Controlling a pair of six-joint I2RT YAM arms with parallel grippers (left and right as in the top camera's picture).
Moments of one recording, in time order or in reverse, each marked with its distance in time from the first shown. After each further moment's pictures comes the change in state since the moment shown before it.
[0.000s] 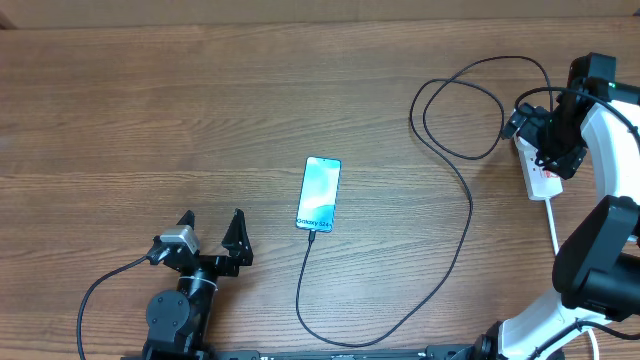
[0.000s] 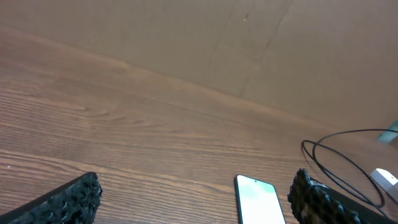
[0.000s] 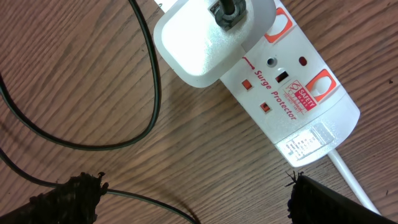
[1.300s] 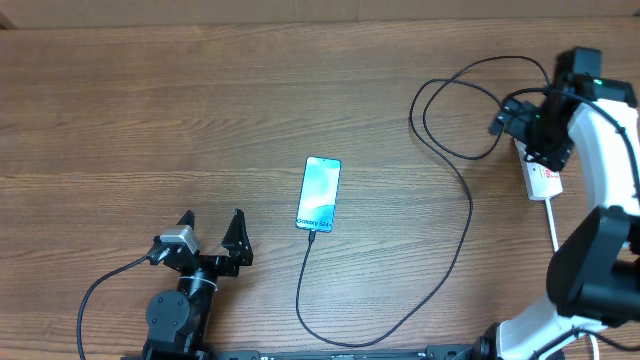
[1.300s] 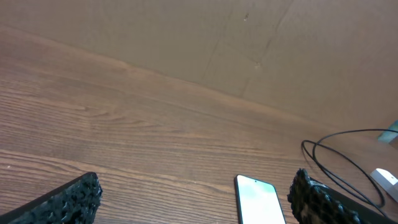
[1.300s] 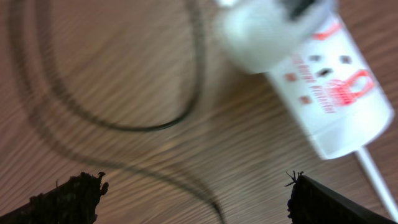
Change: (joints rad) left arm 0.000 0.000 0.000 0.000 0.000 0.000; right arm 0.113 -0.071 0.000 0.001 0.000 0.000
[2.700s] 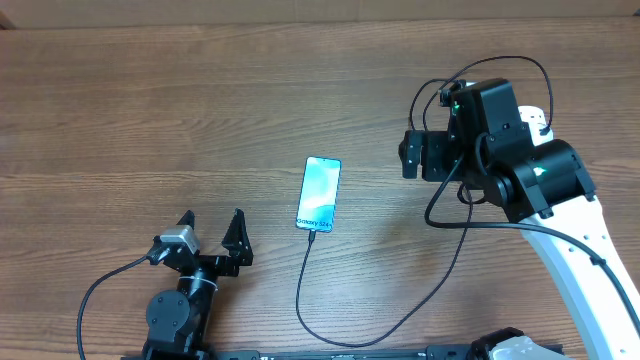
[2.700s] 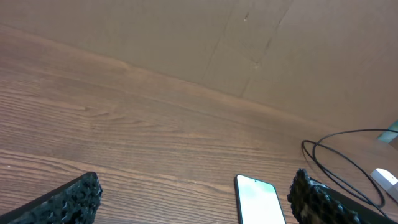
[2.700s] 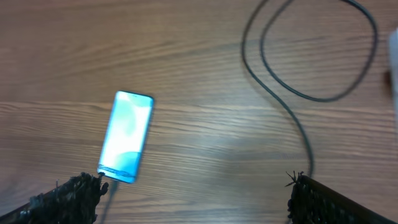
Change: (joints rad) left arm 0.000 0.000 0.000 0.000 0.000 0.000; right arm 0.535 -0.478 -0.124 -0.031 0.093 -0.049
